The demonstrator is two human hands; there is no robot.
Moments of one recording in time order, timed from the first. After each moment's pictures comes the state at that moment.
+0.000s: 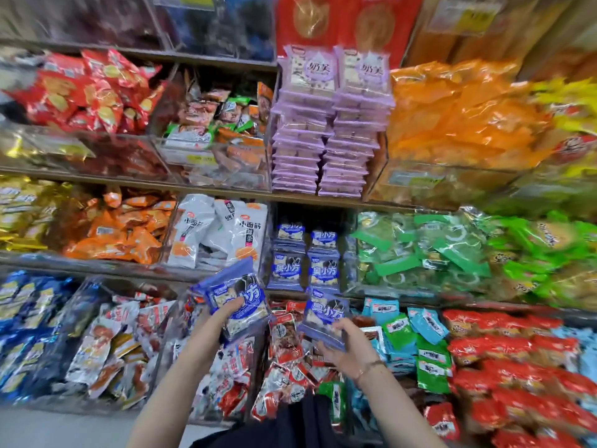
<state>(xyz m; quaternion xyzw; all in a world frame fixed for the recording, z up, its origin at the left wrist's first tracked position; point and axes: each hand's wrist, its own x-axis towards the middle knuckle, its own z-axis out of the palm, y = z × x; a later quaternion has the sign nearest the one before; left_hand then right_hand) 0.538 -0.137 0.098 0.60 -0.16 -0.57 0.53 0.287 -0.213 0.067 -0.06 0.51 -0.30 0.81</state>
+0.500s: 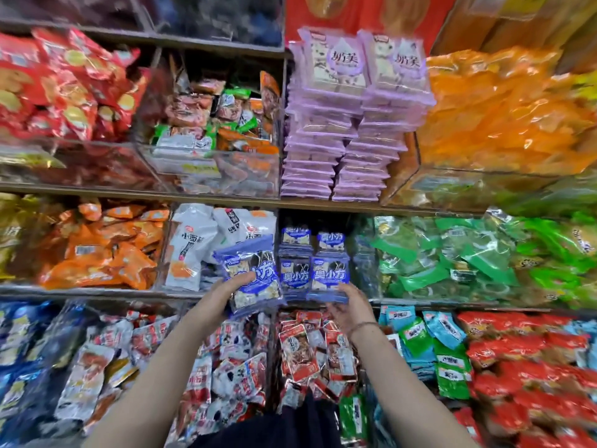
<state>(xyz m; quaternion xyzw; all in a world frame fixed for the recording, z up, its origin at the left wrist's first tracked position) 0.601 -0.232 0.106 0.57 -0.26 -0.66 0.42 0.350 -0.297 0.063 -0.10 0.57 -0.42 0.70</state>
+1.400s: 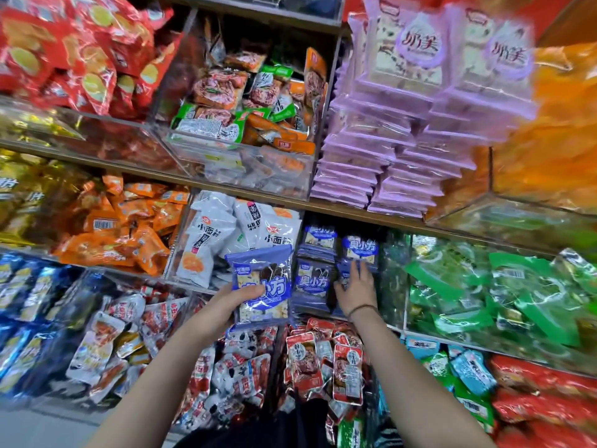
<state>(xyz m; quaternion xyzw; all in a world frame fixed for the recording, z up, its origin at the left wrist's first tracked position) 0.596 -0.231 0.115 0.59 -0.27 -0.65 0.40 0.371 -0.371 0.019 -0.73 0.65 0.00 0.24</state>
